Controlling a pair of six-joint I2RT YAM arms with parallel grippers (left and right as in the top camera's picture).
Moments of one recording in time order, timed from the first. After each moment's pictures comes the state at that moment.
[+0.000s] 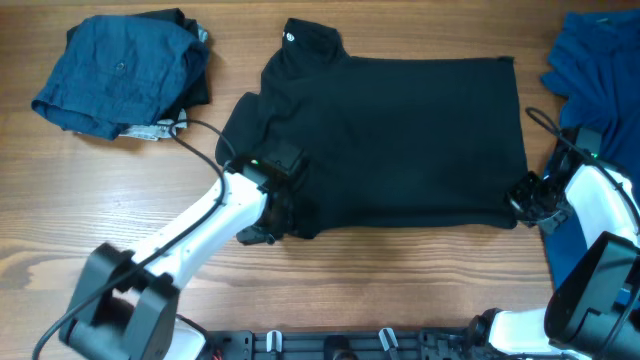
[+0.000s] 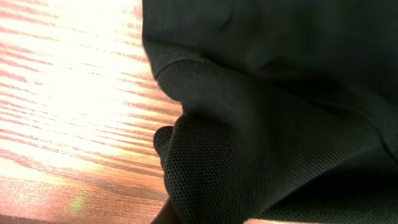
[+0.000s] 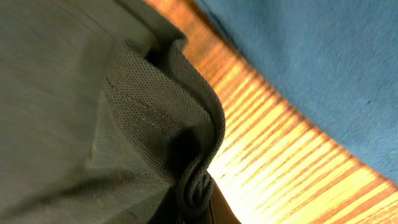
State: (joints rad) left arm -0.56 1.59 1.00 -1.04 0.01 -0.74; right arm -0.41 1.61 0.93 -0.85 0.02 0.47
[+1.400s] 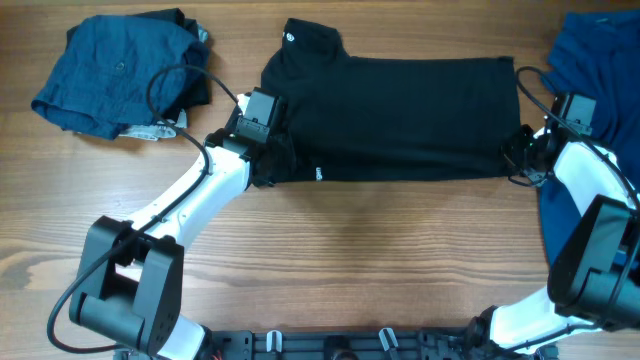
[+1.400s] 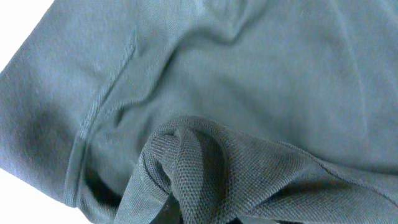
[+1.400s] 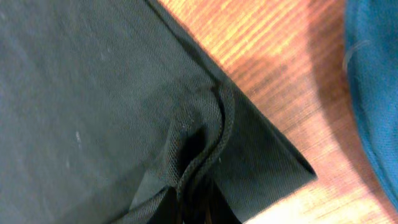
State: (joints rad) left arm -0.40 1.70 1.07 -0.46 -0.09 -0.56; right arm -0.34 1.77 1.02 -0.45 -0.09 0.47
